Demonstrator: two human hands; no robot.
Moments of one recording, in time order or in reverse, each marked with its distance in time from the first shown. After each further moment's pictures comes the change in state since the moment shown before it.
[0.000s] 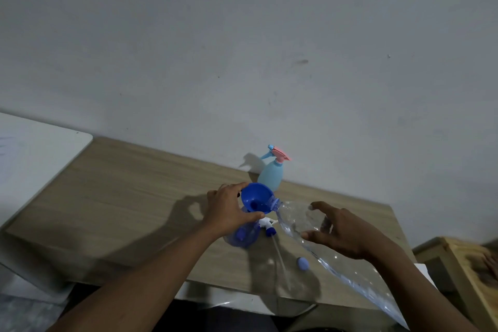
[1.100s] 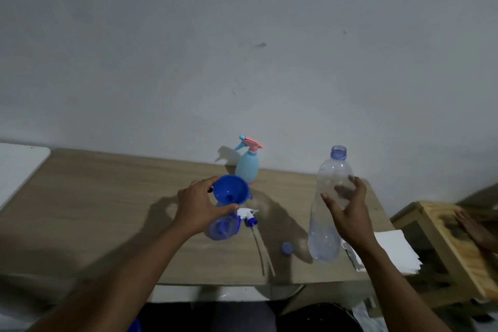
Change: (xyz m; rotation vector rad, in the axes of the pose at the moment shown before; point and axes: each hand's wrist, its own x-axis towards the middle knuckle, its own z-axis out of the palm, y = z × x) left_hand 0.003 -0.002 0.004 -0.037 0.008 0.012; right_hand -0.006 0.080 0.053 0.678 0.763 0.199
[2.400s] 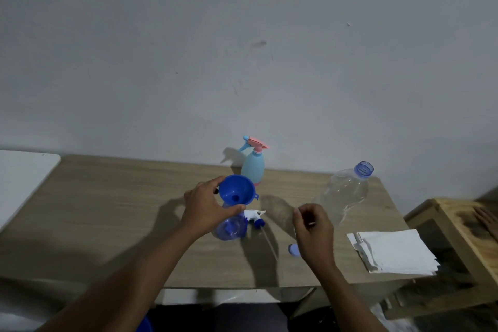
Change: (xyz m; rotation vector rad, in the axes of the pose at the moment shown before) left_hand 0.005 0.006 0.003 0.011 -0.008 -0.009; right_hand -0.050 -0.017 0.086 0.195 0.077 -0.040
